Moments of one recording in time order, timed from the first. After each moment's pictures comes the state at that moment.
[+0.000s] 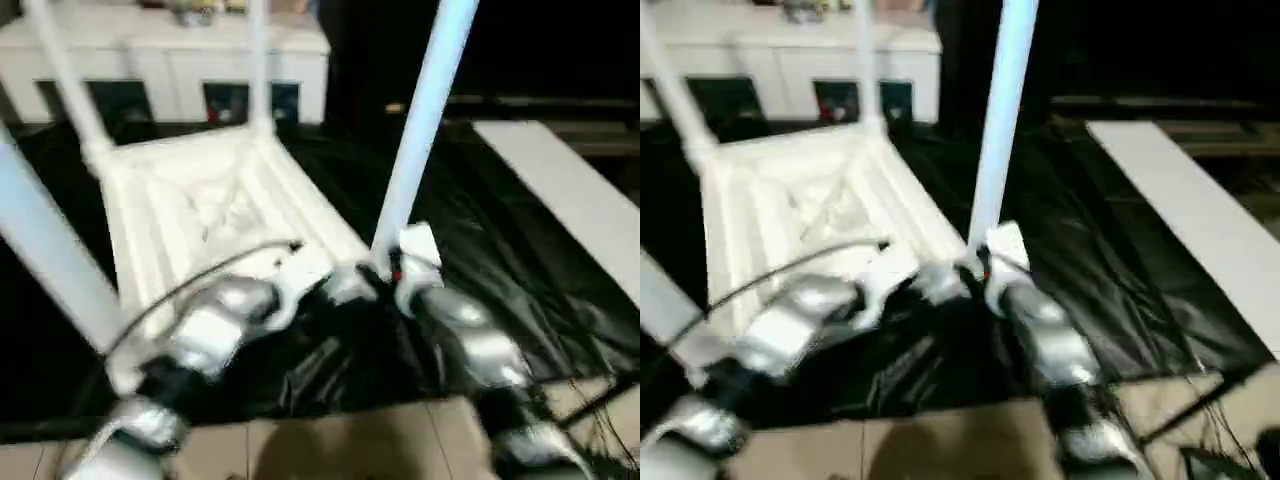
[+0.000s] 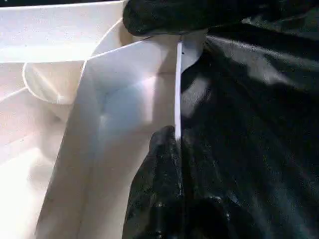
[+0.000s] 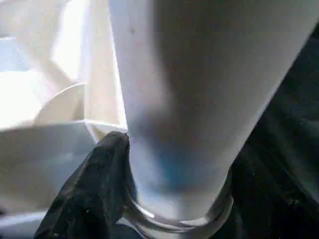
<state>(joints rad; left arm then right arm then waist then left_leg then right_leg) -0.55 0.19 -0.37 0.39 0.10 0.50 -0.69 -0.48 -0.02 0.06 0.49 0.04 0.36 0.14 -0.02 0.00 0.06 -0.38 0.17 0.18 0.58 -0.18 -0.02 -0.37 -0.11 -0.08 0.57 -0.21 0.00</state>
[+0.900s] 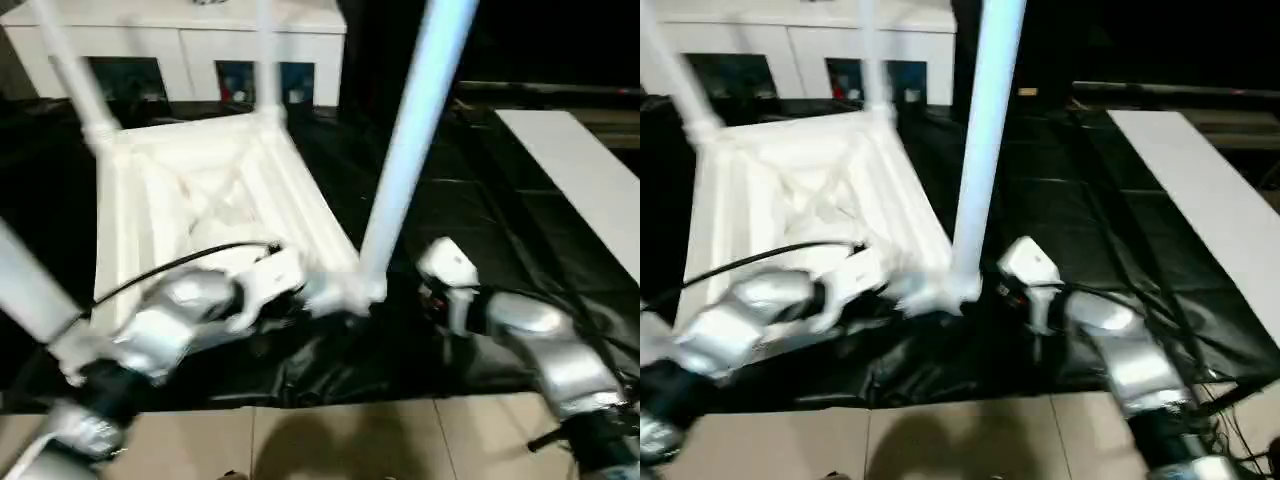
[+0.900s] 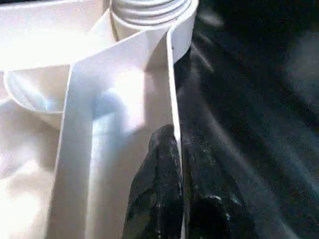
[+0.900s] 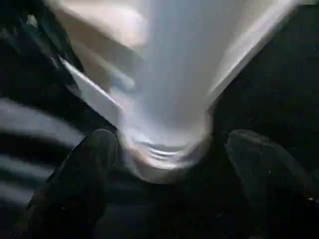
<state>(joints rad) -0.46 0.52 -0.41 0.18 0.02 0.35 -1.10 -0.29 -0.47 0.19 0.17 0.13 0.20 0.90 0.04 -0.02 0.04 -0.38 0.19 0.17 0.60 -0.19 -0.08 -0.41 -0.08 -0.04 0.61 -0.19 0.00</state>
